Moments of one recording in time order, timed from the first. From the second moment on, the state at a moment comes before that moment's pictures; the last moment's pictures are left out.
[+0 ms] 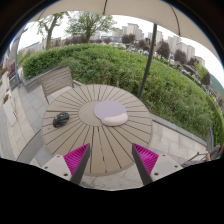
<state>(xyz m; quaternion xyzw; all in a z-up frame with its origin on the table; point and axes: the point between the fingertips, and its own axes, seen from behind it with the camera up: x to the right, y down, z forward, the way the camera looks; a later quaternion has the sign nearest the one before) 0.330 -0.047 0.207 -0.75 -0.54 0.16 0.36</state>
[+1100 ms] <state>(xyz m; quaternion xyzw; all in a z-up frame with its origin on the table) 0.107 -0.286 0.086 -0.70 -0.59 0.26 0.31</state>
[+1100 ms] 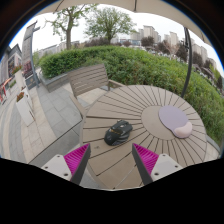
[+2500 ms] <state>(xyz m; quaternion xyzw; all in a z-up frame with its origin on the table) -0.063 -0.267 -0.019 -0.72 -0.58 0.24 0.28</state>
